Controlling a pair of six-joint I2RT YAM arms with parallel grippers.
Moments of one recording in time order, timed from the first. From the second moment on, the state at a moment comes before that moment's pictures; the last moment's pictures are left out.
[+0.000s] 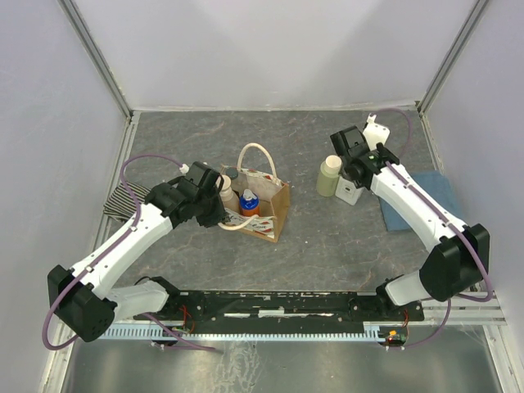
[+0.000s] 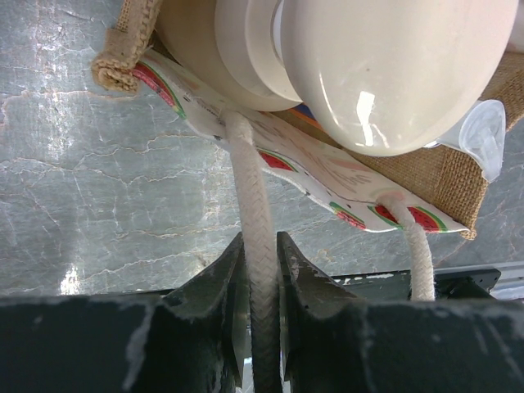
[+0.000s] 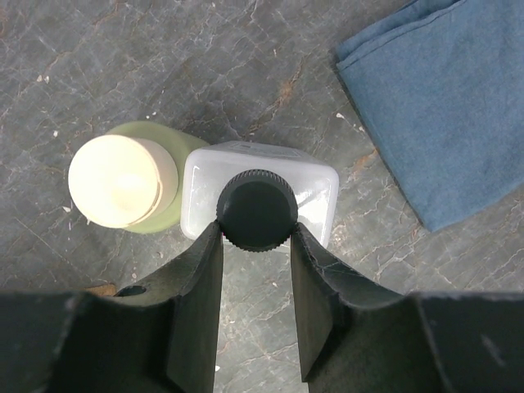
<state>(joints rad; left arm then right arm) -0.59 1.15 1.04 -0.92 -0.05 -0.86 0.44 1.45 1.29 -0.84 0.62 0.79</state>
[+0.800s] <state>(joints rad) -0.59 1.17 1.05 -0.92 -0.05 -0.86 0.50 1.43 1.39 -0.79 0.55 0.64</state>
